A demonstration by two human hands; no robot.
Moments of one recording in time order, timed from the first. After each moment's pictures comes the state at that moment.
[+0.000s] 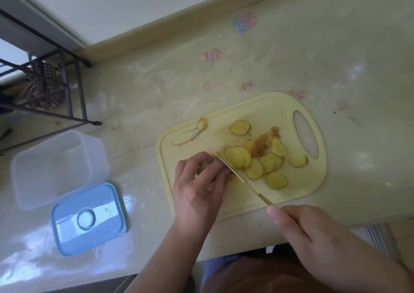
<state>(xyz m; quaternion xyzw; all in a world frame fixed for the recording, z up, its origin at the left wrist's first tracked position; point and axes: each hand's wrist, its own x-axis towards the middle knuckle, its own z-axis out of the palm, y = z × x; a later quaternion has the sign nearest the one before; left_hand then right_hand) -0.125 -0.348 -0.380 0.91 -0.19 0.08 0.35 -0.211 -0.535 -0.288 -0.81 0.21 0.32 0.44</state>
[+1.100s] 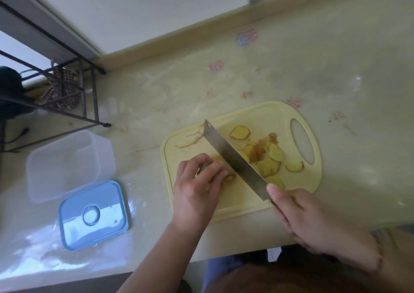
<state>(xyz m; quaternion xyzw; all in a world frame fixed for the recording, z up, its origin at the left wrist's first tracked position) -0.123 -0.346 -0.376 0.91 -0.21 0.08 0.34 -0.198 -0.552 -0.307 -0.76 0.22 0.35 0.50</state>
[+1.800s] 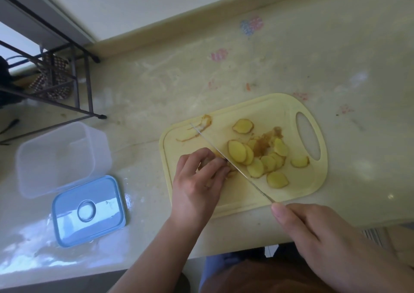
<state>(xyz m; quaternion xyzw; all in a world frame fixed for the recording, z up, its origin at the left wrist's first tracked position) -0.122 -0.342 -0.384 0.91 -0.21 0.07 0.34 -0.216 -0.540 -0.283 -0.83 0.18 0.29 0.44</state>
